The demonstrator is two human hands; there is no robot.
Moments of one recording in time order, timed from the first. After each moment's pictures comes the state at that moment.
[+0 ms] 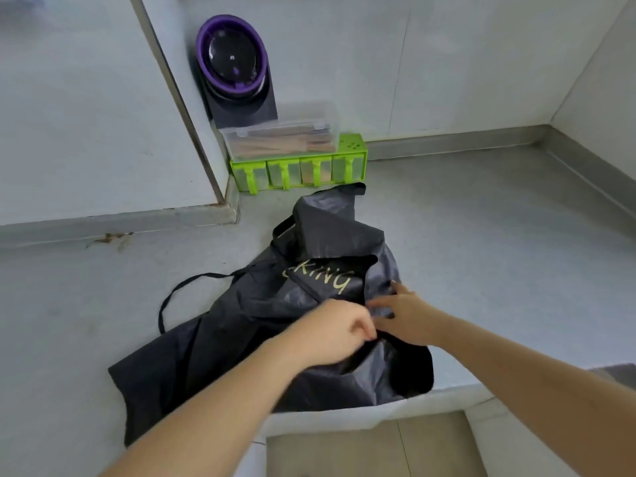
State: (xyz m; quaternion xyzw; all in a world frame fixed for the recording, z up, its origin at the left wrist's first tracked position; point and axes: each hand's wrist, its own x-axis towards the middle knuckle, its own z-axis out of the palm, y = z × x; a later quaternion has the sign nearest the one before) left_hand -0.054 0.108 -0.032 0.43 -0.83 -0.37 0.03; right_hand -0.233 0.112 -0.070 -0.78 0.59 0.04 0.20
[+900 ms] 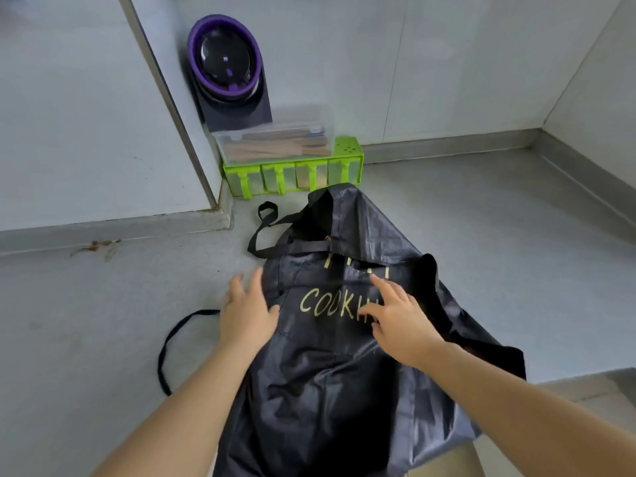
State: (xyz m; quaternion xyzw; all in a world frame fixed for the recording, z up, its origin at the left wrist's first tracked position) left_hand 0.023 0.054 -0.091 0.70 -0.69 -0.19 0.08; right_hand -0.221 0.115 -0.096 -0.76 0.63 -0.03 0.12
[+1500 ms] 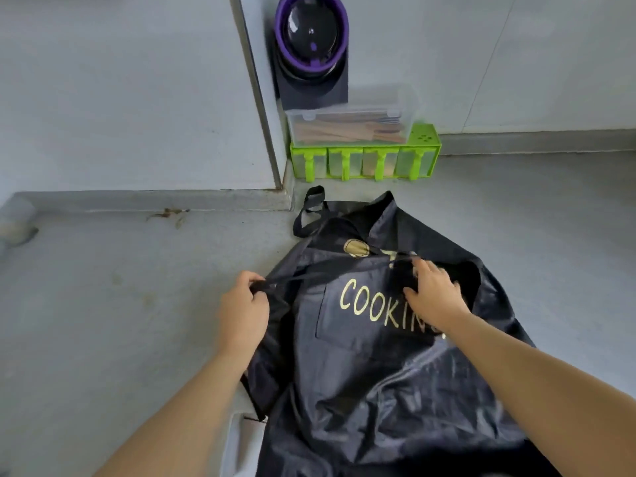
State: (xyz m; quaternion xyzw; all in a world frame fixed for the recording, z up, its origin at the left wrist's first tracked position) left_hand 0.098 0.069 -0.082 0.76 -0.52 -0.25 0.30; right_hand -0.185 0.040 -0.105 -0.64 0.74 -0.05 0.22
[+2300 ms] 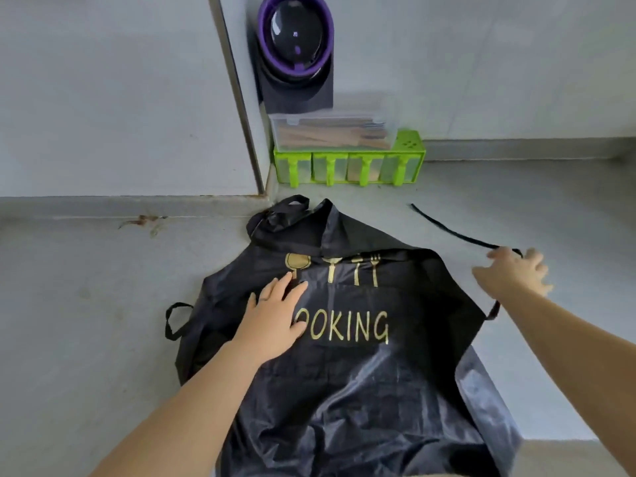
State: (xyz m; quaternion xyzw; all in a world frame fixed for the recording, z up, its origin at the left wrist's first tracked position) left_hand 0.070 0.040 -0.113 0.59 -0.78 -0.18 -0.04; right_hand -0.280 0.014 -0.070 -0.38 0.91 -0.03 0.17
